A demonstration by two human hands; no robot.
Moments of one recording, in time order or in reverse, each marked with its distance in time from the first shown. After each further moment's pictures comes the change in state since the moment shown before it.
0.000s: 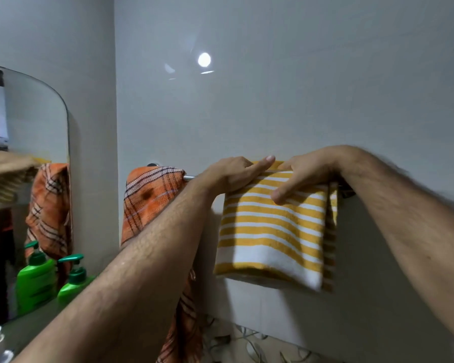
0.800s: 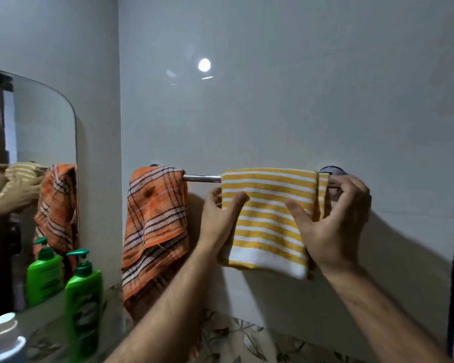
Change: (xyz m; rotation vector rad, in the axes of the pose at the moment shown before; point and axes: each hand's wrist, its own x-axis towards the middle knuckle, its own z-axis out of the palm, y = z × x) left_hand -0.062 -0.027 0.098 -0.937 0.586 -0.143; right_hand -0.037 0.031 0.148 0.096 1.689 -0.194
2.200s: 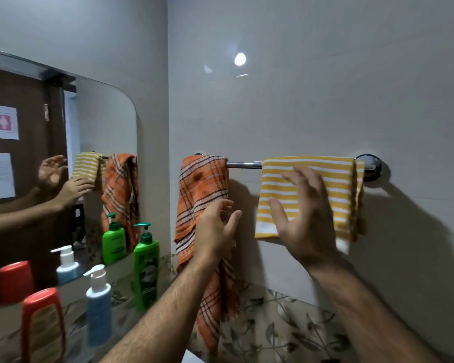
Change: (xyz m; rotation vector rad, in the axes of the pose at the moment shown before) left_hand -0.063 -0.009 -0.100 0.598 0.147 0.289; right_hand -0.030 -0.108 -0.007 0.304 -0.291 -0.077
